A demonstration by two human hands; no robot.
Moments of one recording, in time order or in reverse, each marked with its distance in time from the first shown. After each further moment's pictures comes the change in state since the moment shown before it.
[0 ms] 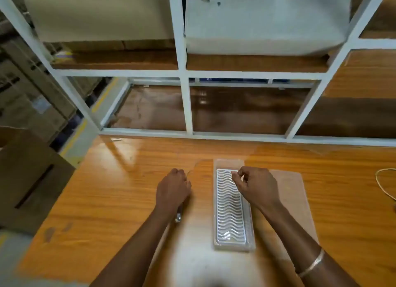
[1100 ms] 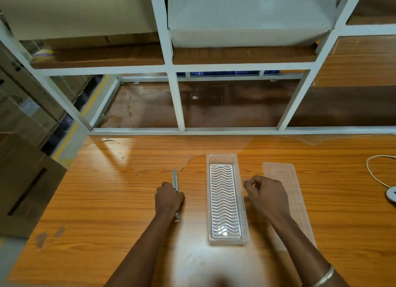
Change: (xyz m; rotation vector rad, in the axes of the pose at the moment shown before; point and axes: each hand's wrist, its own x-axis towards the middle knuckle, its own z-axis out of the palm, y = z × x) left_hand -0.001 -0.005 0.048 -0.409 -0.159 -0.448; right_hand -0.035 0.046 0.005 0.180 -0.020 0.286
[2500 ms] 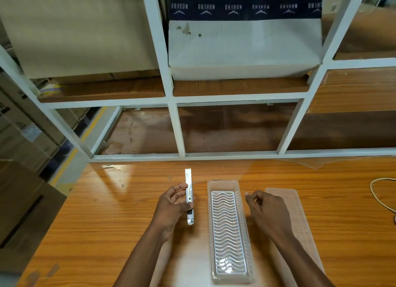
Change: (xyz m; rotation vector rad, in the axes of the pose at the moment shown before) left_hand -0.020 0.048 -0.062 -0.988 -0.339 0.161; right_hand 0.028 -0.010 -0.005 0.077 0.061 -0.049
